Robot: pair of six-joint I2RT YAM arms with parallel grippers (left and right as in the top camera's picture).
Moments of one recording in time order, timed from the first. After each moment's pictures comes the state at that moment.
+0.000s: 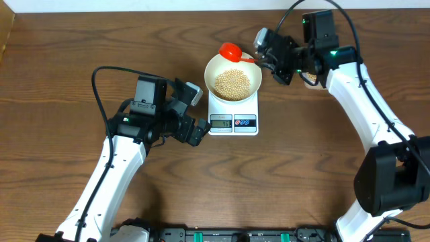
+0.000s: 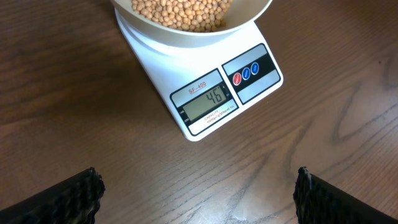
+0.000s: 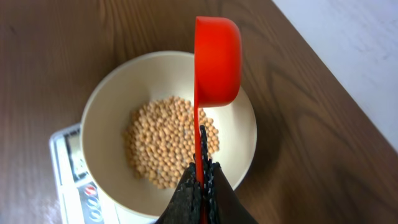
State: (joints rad) left arm -0.22 1.32 0.99 -0.71 0.41 0.22; right arm 0.21 1.85 1.54 -0.57 -0.66 -0.76
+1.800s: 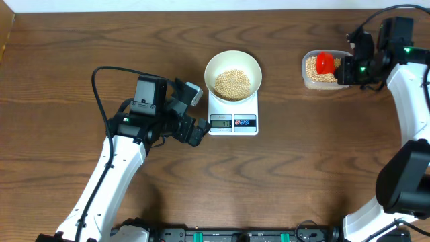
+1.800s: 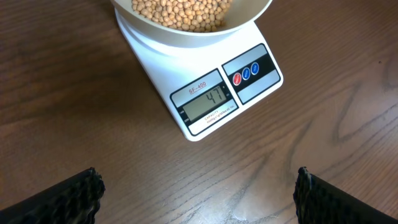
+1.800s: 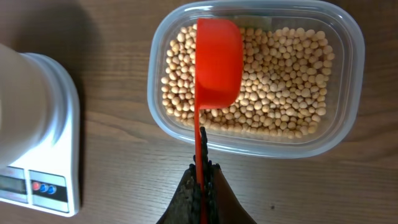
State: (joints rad) left arm -0.22 1.32 0.99 -0.71 0.41 0.22; right arm -0.15 1.83 1.54 -0.87 -0.32 -0.12
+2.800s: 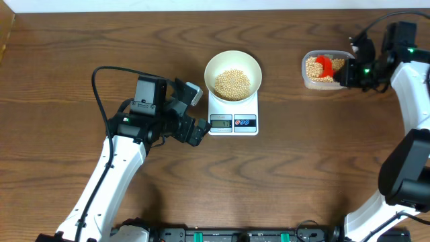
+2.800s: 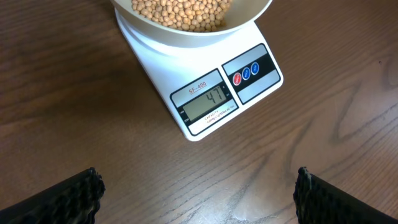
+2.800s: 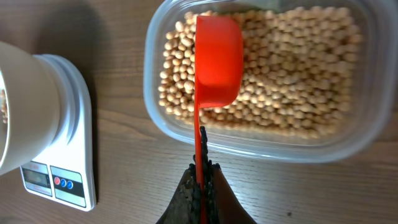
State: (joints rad) left arm -0.22 1.32 0.99 -0.71 0.41 0.22; right arm -0.22 1.89 1.54 -0.88 -0.46 -0.12
